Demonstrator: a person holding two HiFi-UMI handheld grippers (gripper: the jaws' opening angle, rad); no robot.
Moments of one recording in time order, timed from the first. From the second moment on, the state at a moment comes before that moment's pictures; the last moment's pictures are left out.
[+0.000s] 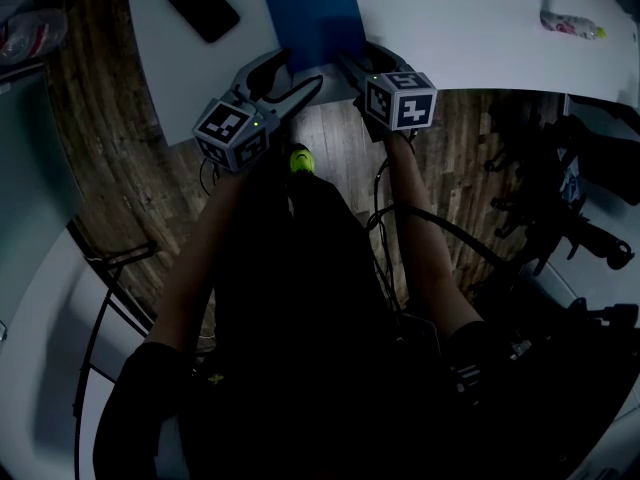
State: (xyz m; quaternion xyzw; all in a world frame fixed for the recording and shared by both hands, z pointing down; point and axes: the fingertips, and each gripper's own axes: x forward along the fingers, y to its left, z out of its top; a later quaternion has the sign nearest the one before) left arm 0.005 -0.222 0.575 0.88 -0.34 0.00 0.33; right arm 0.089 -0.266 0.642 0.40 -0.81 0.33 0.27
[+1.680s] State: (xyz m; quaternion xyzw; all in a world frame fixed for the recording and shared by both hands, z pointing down) left arm -0.003 -0.216 0.545 0.87 -0.36 -0.02 0.32; right arm 0.082 -0.269 0.587 0.39 -0.84 0.32 0.21
